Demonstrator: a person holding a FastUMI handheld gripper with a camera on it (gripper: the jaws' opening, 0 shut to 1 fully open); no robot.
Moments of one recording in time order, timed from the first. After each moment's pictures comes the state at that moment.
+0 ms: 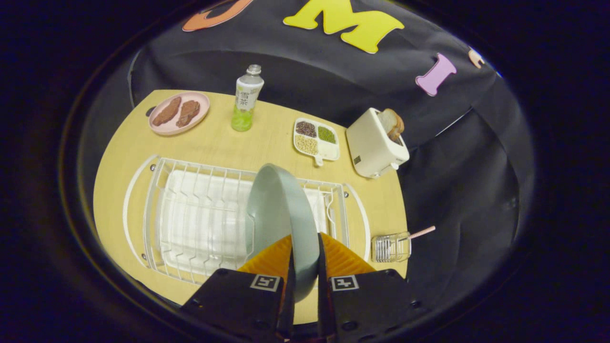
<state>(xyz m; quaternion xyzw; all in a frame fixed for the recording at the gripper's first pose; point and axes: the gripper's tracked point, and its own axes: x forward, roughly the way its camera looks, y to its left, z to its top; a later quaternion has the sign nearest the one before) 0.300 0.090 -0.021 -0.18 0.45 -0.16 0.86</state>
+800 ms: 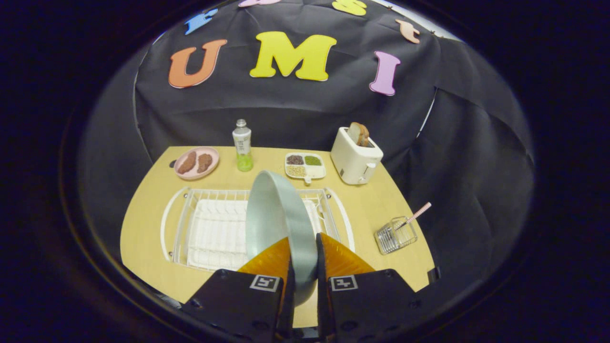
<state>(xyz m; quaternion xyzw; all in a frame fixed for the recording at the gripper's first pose) 0.179 0.047 -0.007 -0.03 0.33 -0.07 0.94</state>
